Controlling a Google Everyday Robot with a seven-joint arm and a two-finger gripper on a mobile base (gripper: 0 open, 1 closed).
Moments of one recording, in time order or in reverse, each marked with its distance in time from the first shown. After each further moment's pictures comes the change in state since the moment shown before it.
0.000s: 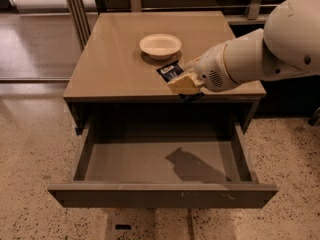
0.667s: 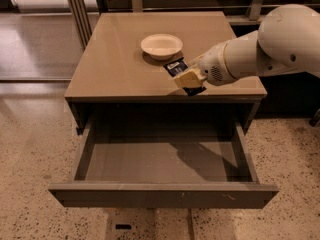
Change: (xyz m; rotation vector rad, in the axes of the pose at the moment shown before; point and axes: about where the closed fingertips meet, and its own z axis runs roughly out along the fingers) arm 0.012 -0.052 0.025 0.033 -0.010 0.009
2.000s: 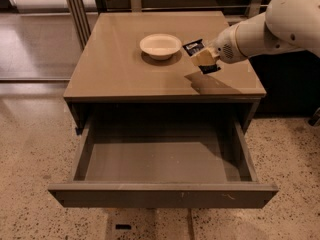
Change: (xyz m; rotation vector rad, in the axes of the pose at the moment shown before) arm -0.003 -0.100 -0.002 0.132 0.012 0.044
